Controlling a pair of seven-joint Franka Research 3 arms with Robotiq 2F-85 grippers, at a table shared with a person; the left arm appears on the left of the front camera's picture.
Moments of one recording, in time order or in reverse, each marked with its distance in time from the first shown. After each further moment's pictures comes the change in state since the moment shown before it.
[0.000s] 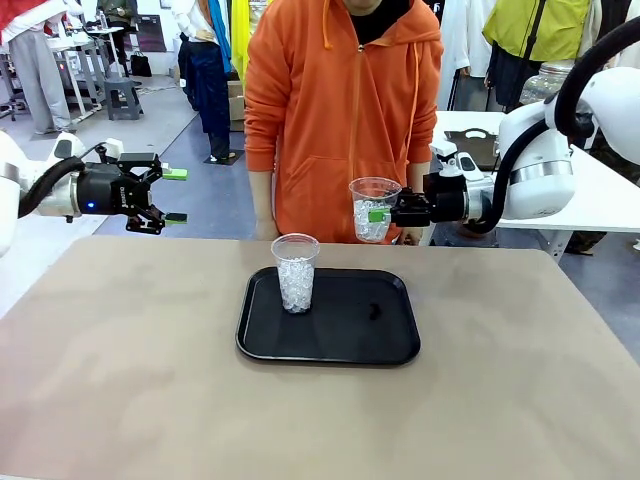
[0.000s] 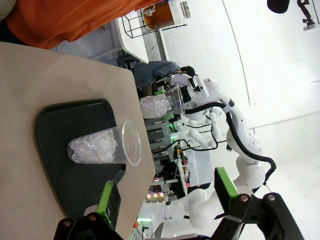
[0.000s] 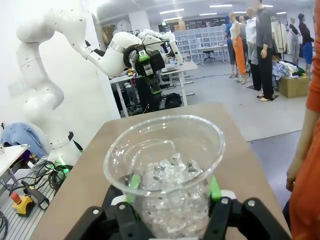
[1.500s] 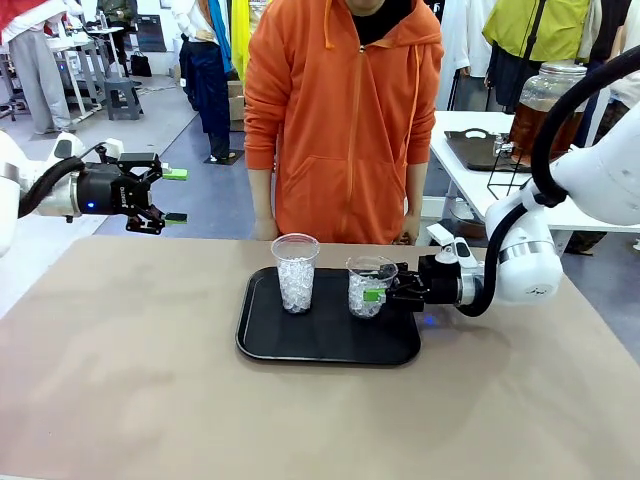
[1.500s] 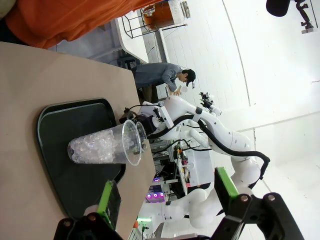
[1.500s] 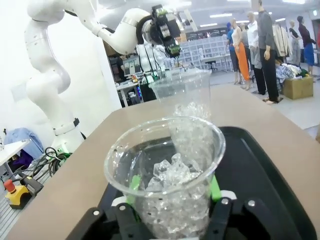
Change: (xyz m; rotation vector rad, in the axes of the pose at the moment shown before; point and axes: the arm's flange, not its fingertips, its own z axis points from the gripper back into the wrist) left arm 0.000 0.000 0.000 0.000 0.000 0.000; right arm -0.147 0.054 -0.023 0.011 -0.089 -0.024
